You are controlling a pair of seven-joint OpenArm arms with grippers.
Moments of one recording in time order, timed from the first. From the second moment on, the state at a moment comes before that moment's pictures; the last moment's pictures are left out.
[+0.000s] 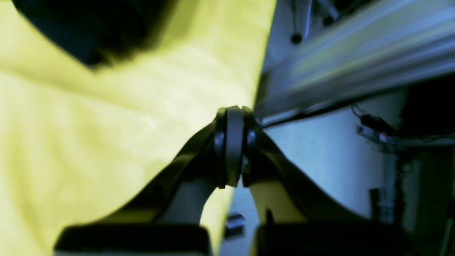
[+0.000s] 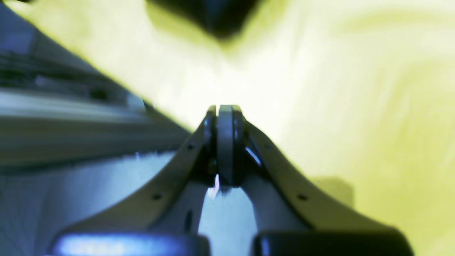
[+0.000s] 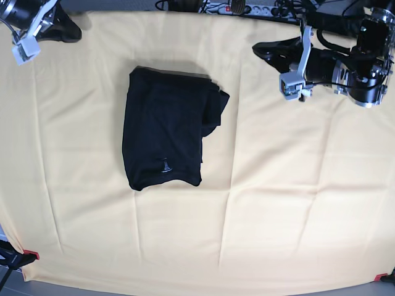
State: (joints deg) left arm 13.5 -44.7 3.4 118.1 -85.4 -45.6 81.4; right arm -49.0 17.1 50.3 130.5 79.2 40.9 -82.2
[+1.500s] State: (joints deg) left arm 44.4 -21.5 -11.2 78.9 -50.9 -46.9 54.8; right arm -41.2 17.3 8.8 68.5 29.8 40.5 -43.6
